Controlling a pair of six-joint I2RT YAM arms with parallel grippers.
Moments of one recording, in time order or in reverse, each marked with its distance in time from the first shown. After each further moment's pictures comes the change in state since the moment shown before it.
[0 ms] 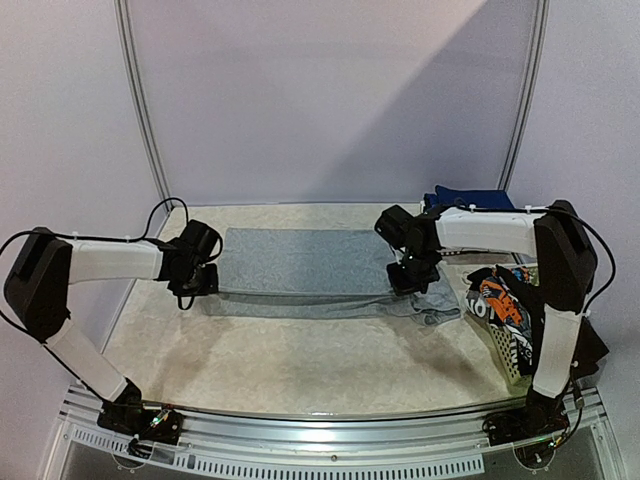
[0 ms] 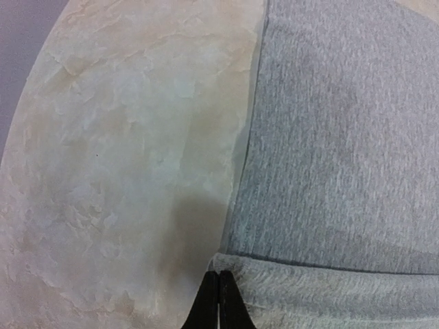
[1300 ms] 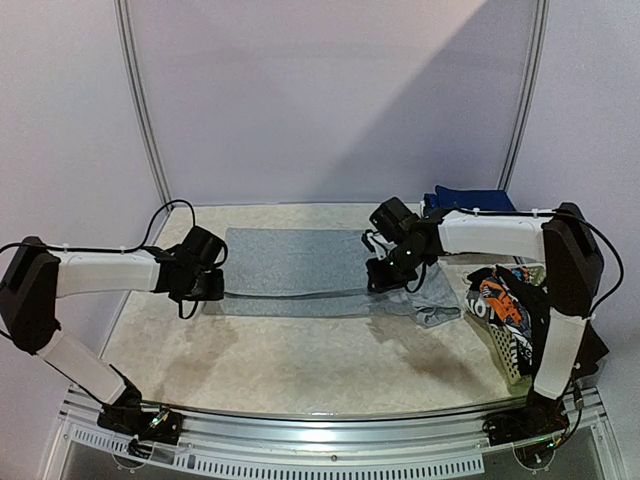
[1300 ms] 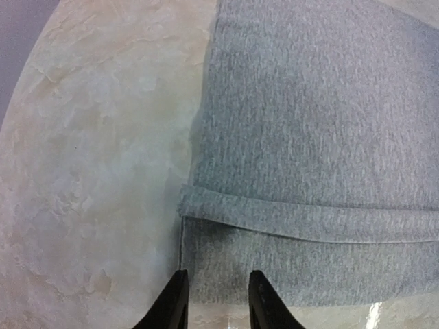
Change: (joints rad) left arm -0.097 -0.086 -0.064 0.030 -0.013 0.003; right arm 0.039 -0.054 -0.042 0.230 -0.290 -0.097
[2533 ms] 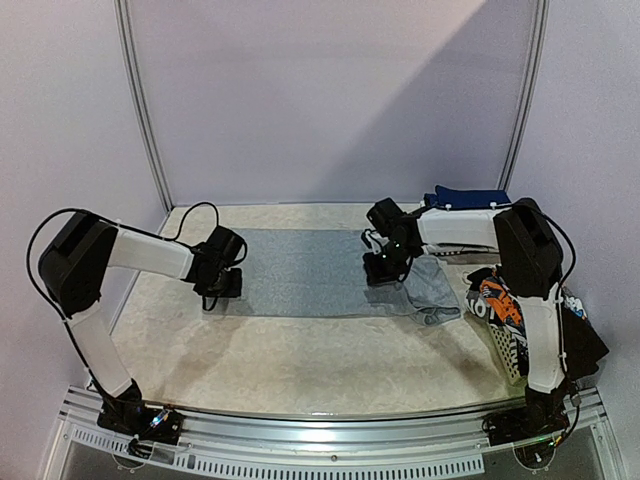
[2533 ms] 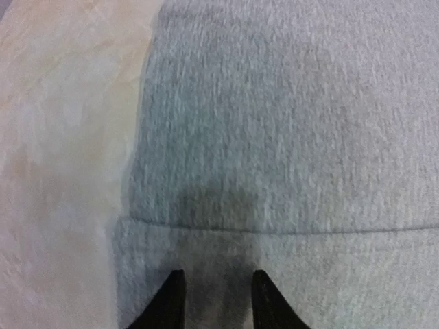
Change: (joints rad) left arm 0.031 0.317 0.145 0.132 0.042 0.063; right arm -0.111 0.292 0.223 0.023 -0.052 -0.040
